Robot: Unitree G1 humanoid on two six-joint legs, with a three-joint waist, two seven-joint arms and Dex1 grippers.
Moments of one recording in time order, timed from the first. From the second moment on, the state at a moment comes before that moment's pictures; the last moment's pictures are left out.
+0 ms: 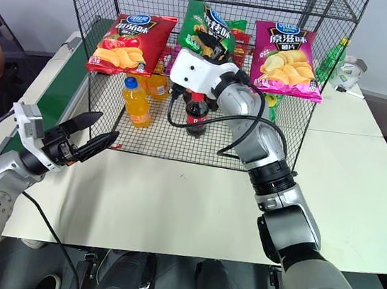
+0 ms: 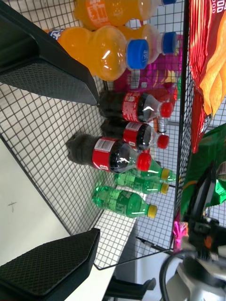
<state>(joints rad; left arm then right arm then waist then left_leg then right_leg) -0.04 0.54 0.33 -0.28 -0.74 0.36 -0.80 -0.91 -0.29 0.29 0.16 -0.49 0.06 0.35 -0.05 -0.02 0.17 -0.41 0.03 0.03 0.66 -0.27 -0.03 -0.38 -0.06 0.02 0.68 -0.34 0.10</state>
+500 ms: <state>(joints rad) -0.01 0.57 0.34 -0.28 -0.71 0.34 -0.81 -0.75 -0.25 0.08 -0.25 0.09 0.24 0.58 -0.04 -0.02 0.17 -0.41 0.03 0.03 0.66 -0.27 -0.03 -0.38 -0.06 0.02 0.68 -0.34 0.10</state>
